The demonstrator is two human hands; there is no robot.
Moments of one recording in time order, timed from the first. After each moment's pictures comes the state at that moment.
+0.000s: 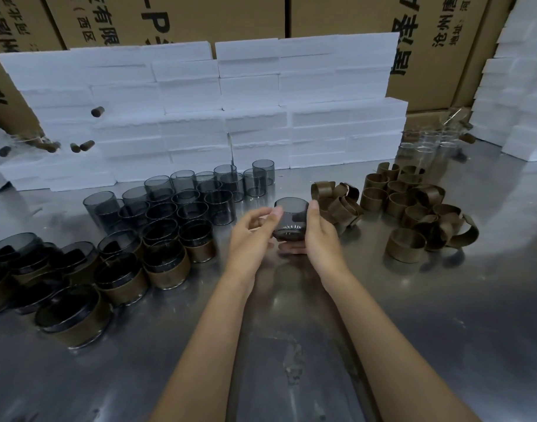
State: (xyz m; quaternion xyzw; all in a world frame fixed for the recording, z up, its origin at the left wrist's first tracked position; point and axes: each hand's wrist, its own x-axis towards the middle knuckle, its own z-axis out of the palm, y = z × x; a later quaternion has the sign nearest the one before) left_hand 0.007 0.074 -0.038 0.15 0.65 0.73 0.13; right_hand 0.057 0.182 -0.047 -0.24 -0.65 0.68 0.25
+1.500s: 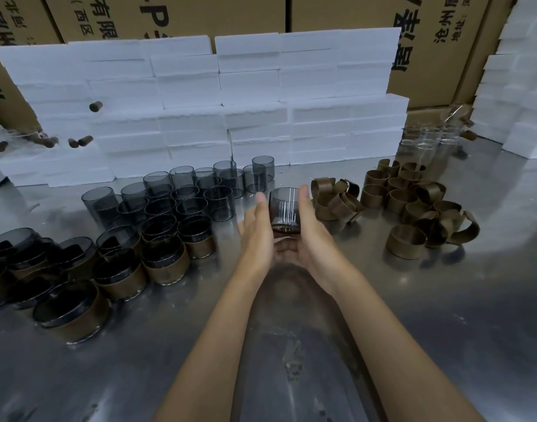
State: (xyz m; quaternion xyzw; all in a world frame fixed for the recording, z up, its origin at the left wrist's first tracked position) left_hand 0.012 0.096 -0.041 0.12 0.71 0.68 0.14; right_hand 0.065 0.165 -0.035 -0.10 -0.62 0.76 0.15
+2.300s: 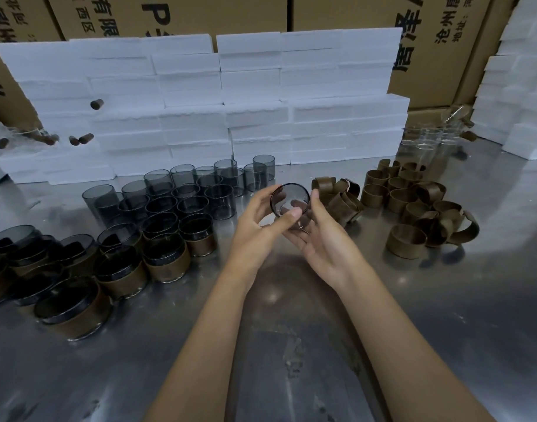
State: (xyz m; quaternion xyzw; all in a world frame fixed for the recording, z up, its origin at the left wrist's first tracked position) left_hand 0.014 0.071 -0.033 0.26 0.63 0.72 0.12; right_hand 0.073 0.183 -0.035 -0.14 -0.45 0.87 0.18
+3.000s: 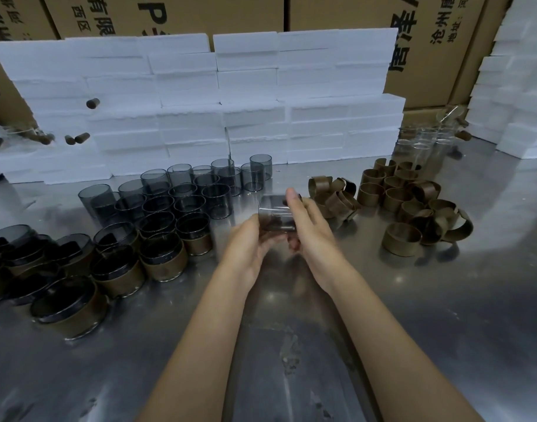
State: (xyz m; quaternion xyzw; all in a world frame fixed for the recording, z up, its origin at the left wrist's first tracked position) left_hand 0.013 0.076 -0.033 0.06 0.54 0.81 0.23; right_hand 0.073 0.171 -0.038 -0.17 -0.65 0.71 0.22
